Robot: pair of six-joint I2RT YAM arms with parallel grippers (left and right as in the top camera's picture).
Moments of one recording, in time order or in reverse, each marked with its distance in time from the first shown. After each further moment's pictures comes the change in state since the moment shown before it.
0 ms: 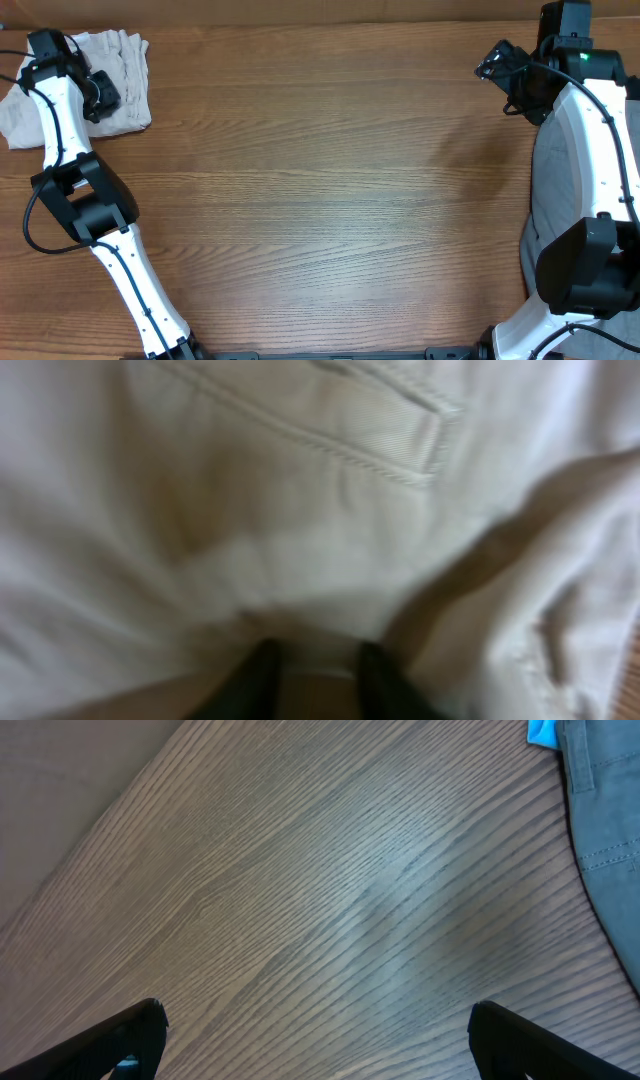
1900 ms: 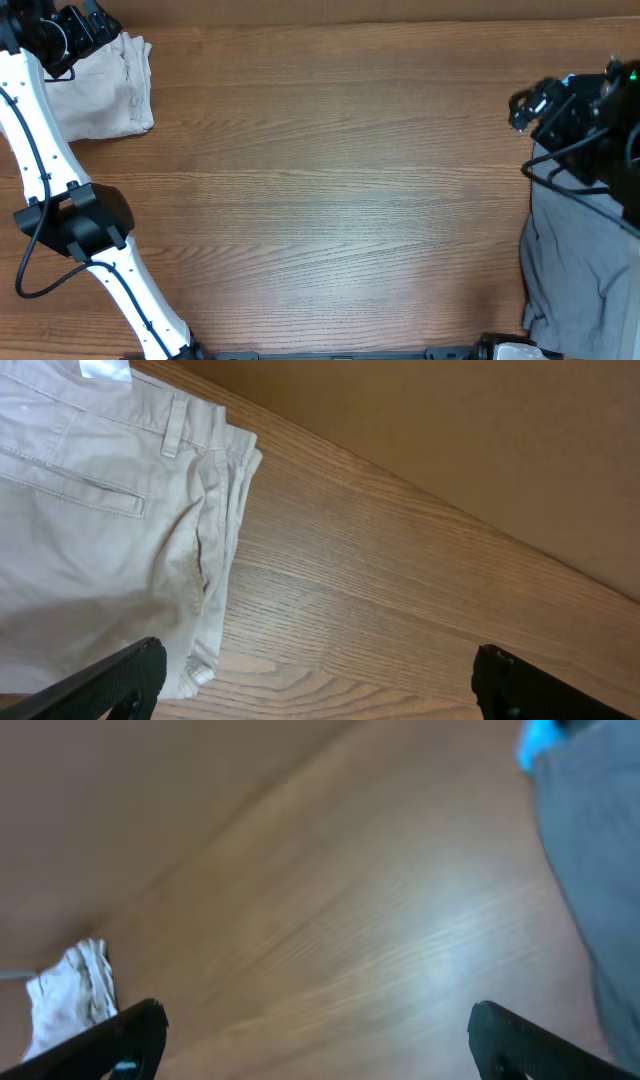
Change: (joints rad) left arm -0.016 -0.294 0.216 -0.292 0.360 -0.058; right arm 0.028 -0.610 -0.064 -0.239 -0.097 -0.070
